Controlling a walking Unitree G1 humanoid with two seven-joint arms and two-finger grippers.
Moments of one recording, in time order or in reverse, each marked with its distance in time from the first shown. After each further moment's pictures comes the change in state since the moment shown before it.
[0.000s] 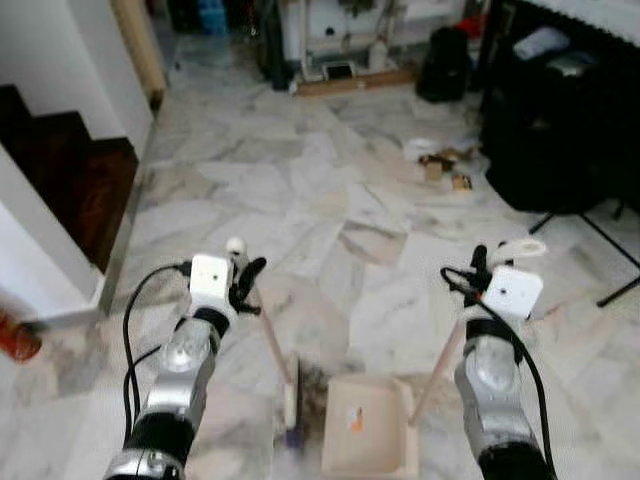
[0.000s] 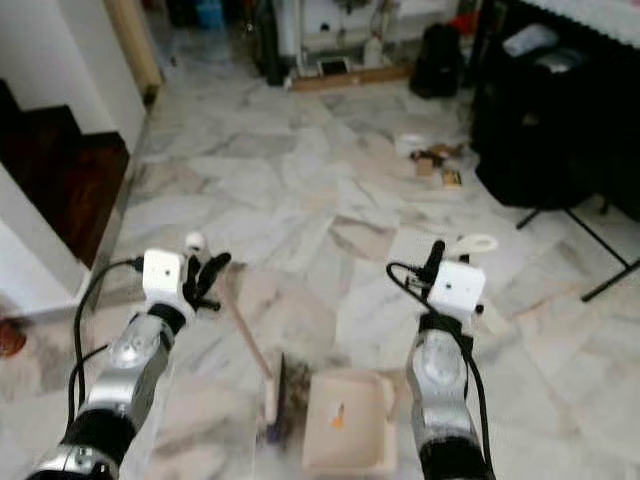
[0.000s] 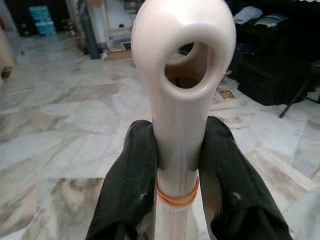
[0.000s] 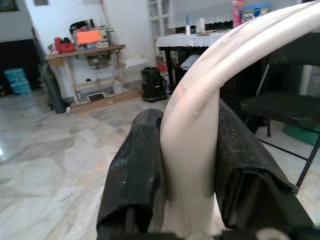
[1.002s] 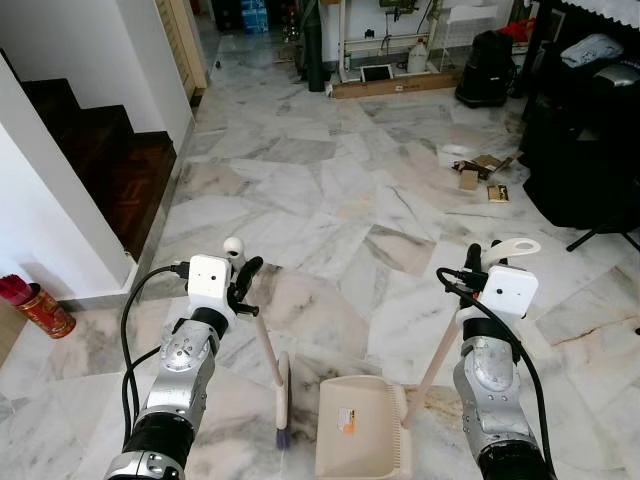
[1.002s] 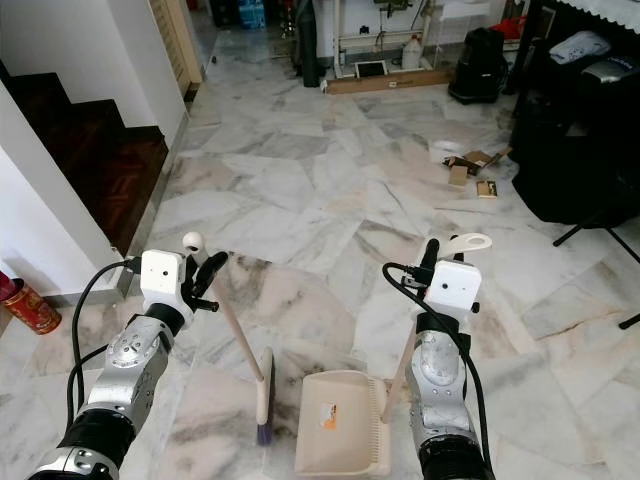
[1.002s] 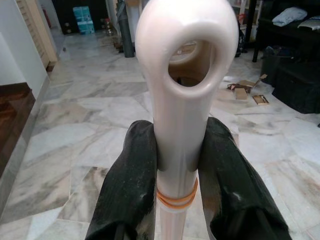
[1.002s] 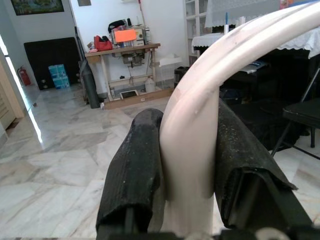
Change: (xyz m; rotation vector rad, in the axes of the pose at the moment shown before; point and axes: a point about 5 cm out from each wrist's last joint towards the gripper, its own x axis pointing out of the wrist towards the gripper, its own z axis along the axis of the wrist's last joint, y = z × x) left arm -0.003 0.004 -0.002 0.002 0.006 0.041; right arm -0.001 0.004 0.000 -0.005 0.001 0.044
